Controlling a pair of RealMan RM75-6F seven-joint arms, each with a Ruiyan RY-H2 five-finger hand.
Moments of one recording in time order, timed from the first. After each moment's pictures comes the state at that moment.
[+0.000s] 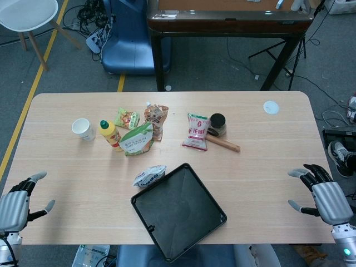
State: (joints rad) left arm -0.06 -1.20 -0.07 -1.71 1.44 1.53 0.06; right arm 0.09 -1.06 0.00 -1.57 -1.65 1.48 0.14
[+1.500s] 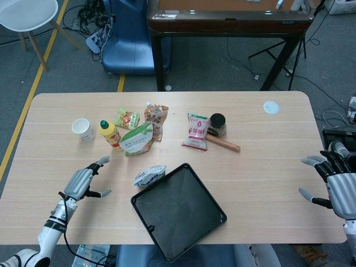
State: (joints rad) left arm -0.41 -1.45 -0.12 -1.41 1.45 1.07 -0.29; right arm 0.09 -0.96 0.06 -1.69 -1.60 1.55 0.05
